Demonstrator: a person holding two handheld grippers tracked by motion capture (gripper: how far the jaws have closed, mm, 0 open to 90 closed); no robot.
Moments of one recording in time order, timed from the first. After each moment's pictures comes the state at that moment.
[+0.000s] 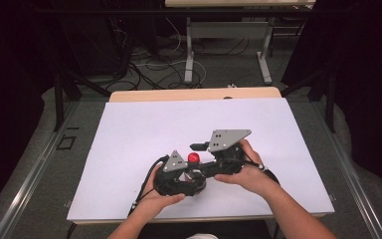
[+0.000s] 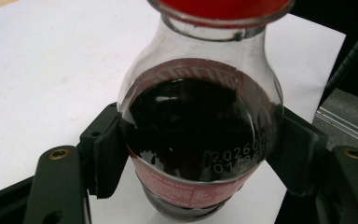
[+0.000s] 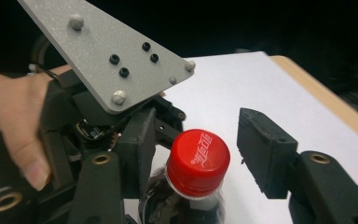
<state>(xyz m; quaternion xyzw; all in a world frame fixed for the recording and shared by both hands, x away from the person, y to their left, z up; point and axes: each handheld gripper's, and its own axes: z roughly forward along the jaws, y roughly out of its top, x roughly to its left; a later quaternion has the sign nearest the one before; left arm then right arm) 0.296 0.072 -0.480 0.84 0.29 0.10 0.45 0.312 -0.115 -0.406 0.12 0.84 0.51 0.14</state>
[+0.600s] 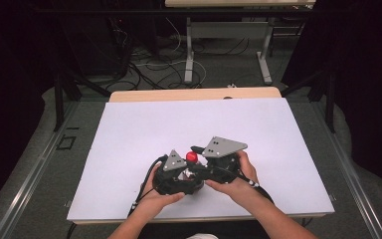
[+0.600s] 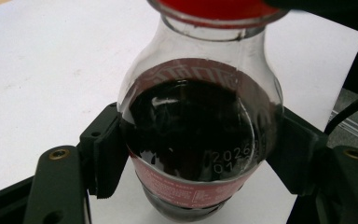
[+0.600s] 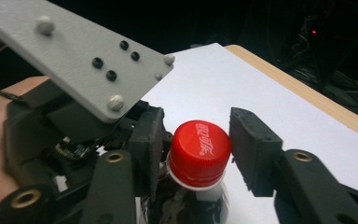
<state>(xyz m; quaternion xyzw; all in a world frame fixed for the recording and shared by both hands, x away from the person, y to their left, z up) 0.297 0.073 -0.482 0.84 0.31 0.11 0.44 0.294 -0.102 -0.418 0.23 0.81 0.51 0.20</state>
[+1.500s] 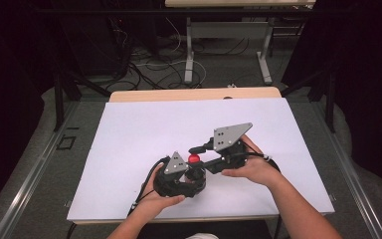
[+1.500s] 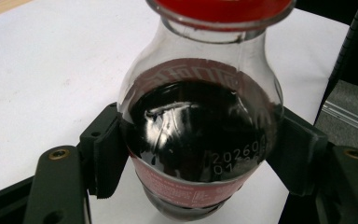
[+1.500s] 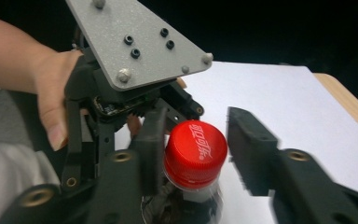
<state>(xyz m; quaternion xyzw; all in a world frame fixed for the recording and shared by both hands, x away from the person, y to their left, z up) 0.294 0.072 -0.480 0.85 0.28 0.11 0.44 0.335 -0.126 -0.410 0.02 0.85 0.52 0.08</state>
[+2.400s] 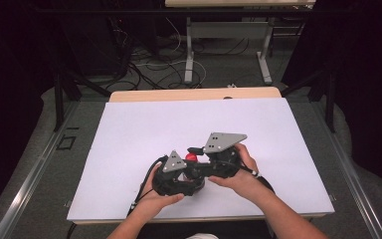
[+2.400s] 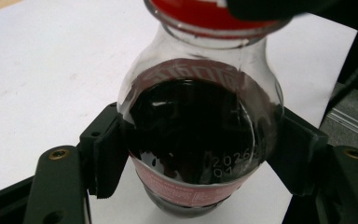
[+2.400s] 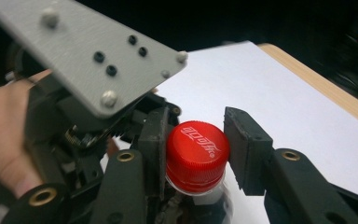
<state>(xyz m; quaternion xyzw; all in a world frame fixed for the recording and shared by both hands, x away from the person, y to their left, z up) 0.295 0.074 -0.480 0.84 0.29 0.11 0.44 0.312 -0.109 -0.414 0.16 0.83 0.51 0.13</state>
